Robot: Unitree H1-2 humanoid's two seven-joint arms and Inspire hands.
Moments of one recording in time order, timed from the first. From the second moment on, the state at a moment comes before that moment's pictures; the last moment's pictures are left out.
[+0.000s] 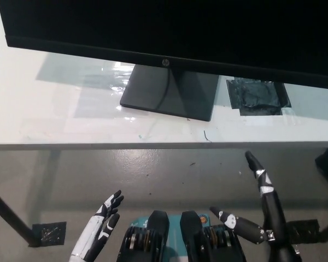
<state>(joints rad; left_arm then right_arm) -0.01 0.21 -0.22 0.31 0.13 -0.41 0.03 -0.05 -0.17 0.41 0.04 -0.11 -0.39 -0.39</state>
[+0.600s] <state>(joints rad) -0.01 0.21 -0.22 0.32 0.13 -0.40 0.03 -0.08 -0.14 0.34 0.01 0.24 -0.33 -0.27</state>
